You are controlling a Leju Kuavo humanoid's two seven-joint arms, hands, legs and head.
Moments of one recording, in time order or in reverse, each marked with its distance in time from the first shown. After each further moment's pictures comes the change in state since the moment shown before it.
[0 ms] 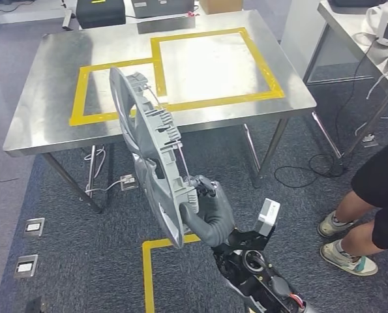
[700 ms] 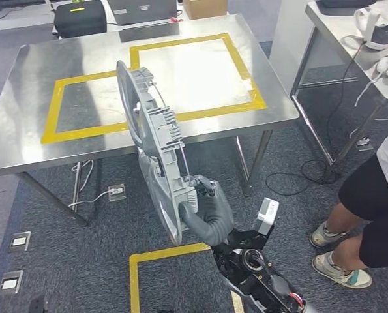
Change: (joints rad) left arm -0.005 -0.007 -0.006 0.001 0.009 0.005 0.001; right arm 0.002 -0.005 -0.001 0.000 -0.004 0.003 0.004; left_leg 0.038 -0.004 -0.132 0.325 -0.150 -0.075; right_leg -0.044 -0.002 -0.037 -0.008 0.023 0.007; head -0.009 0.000
